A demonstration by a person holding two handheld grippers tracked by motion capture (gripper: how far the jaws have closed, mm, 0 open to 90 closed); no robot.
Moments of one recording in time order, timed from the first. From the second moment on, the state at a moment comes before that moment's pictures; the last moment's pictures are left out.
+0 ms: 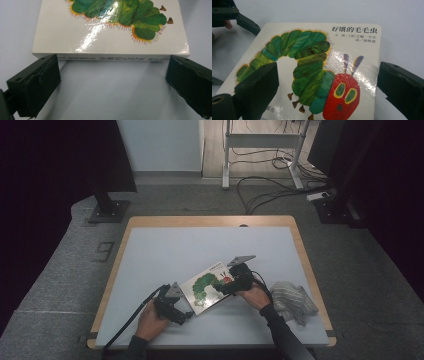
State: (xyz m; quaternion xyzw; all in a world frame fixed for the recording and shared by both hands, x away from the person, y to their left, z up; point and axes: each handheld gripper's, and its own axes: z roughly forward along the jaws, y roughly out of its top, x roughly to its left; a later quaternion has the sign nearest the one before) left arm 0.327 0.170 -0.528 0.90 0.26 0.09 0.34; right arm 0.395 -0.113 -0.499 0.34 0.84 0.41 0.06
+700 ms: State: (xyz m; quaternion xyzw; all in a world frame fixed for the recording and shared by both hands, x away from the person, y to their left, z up) left arm 0.327 0.170 -0.528 0.90 0.26 0.09 0.34; right arm 0.379 -0.120 -0.484 0.35 0.83 0.44 0.06
